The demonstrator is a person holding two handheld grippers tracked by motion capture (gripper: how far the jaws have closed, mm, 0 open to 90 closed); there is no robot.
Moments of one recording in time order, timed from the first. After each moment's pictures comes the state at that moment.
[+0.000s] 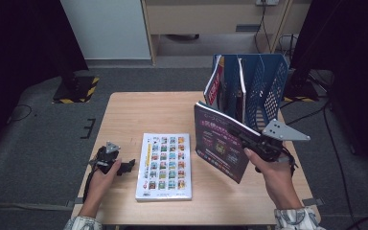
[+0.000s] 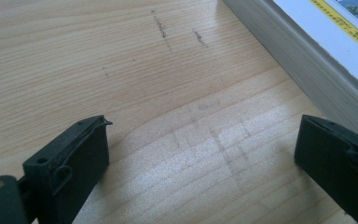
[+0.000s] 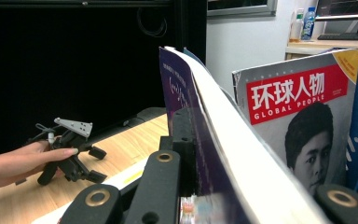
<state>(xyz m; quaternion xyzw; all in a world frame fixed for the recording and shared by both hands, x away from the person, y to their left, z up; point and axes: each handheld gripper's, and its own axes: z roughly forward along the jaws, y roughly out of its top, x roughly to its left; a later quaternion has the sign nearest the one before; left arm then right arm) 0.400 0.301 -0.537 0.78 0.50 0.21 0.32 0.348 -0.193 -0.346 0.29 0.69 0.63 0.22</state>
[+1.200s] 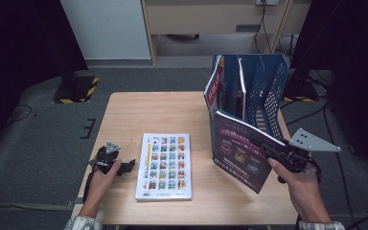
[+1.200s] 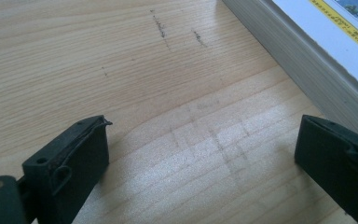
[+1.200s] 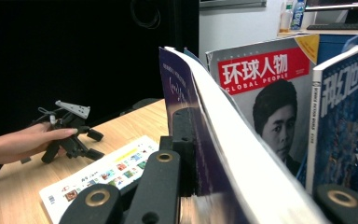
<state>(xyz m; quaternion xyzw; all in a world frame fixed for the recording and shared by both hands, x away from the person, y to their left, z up) 0.399 0.301 -0.537 0.78 0.50 0.21 0.32 0.322 -0.245 -0.348 0.30 0.69 0.61 0.22</state>
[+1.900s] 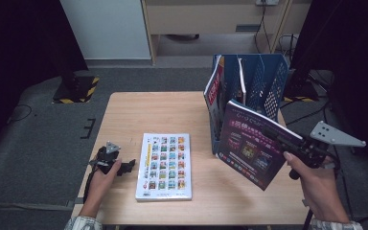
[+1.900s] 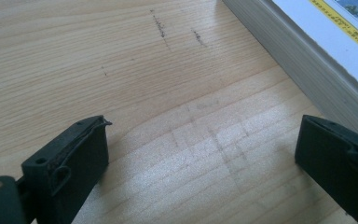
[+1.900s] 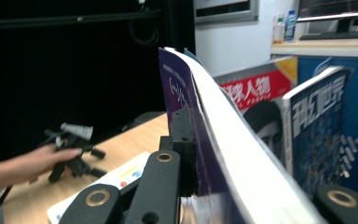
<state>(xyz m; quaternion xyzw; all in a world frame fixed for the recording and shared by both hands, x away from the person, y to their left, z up) 0.399 0.300 -0.537 0.78 0.50 0.21 0.32 0.321 -0.269 -0.317 0.32 0.67 0.64 0.21</state>
